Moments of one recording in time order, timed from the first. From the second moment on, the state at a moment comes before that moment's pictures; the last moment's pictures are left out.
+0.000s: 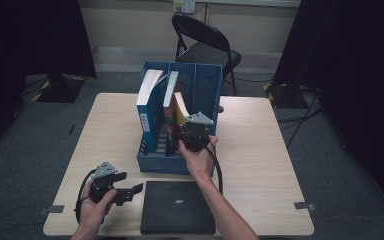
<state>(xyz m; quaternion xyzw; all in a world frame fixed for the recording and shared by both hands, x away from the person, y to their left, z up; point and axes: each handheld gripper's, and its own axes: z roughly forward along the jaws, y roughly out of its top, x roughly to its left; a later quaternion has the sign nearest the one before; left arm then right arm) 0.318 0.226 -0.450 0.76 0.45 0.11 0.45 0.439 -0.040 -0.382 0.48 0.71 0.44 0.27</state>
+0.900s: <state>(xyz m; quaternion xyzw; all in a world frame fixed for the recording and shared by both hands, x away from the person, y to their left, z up) 0.319 0.225 -0.450 0.76 0.45 0.11 0.45 0.473 -0.032 -0.373 0.50 0.67 0.46 0.30</state>
